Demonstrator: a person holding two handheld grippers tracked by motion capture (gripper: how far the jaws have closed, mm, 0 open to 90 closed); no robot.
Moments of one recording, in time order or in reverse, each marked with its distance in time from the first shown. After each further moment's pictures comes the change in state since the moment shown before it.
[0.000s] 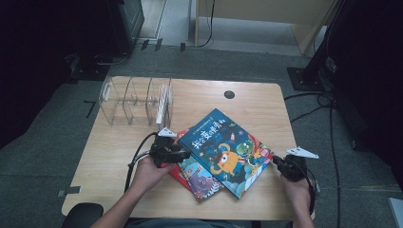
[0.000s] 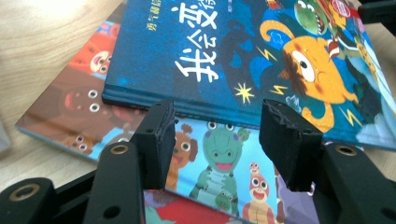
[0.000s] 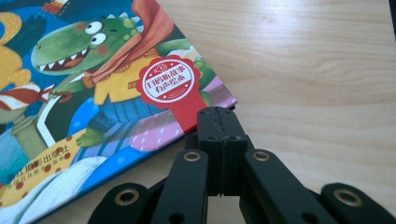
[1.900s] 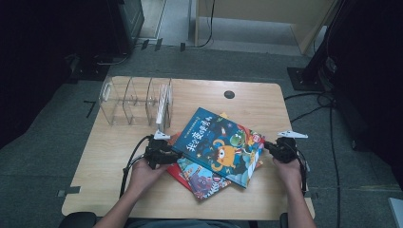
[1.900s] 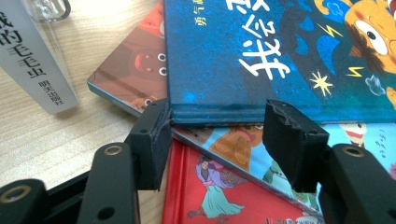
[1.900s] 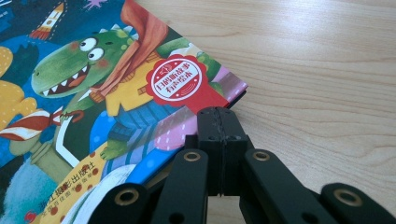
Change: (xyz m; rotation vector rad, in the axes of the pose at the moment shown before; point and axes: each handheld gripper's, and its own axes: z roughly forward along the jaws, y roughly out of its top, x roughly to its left) left arm 0.022 -0.019 0.009 0.012 0.127 -0.044; right arm -0.003 0.044 0.041 0.014 0.083 -0.021
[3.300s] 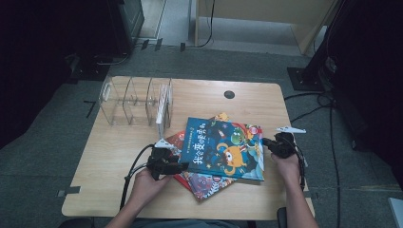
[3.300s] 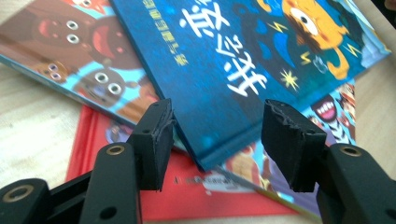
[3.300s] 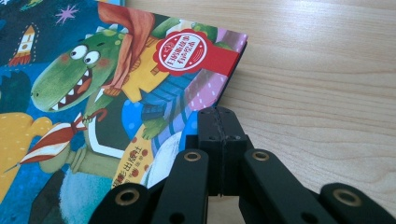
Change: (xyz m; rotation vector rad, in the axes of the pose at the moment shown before) left arm -0.028 -0.012 -0.013 0.009 -0.132 -0.025; right arm -0.004 0.012 0.012 0.014 0.016 0.025
